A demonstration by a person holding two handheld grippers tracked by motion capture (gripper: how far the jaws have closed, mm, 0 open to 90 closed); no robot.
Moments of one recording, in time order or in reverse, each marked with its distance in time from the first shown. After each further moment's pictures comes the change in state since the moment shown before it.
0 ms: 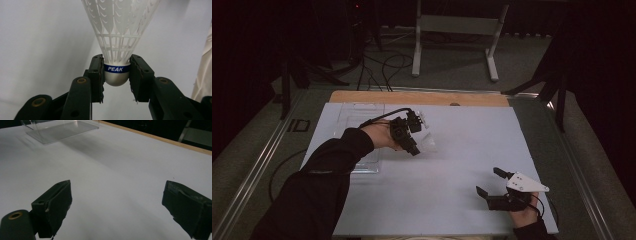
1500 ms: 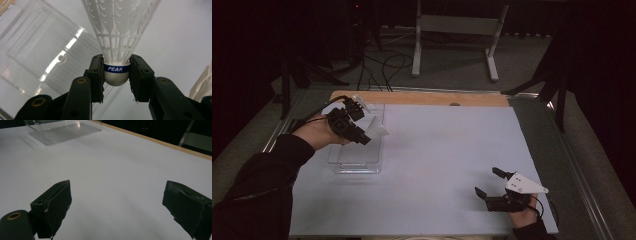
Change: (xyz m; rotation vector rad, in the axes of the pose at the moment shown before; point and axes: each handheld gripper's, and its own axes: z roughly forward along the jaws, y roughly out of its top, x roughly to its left) left arm 0.010 -0.109 -0.095 -0.056 0.186 -0.316; right arm 0.004 0.002 0.000 -0.015 0.007 -0.029
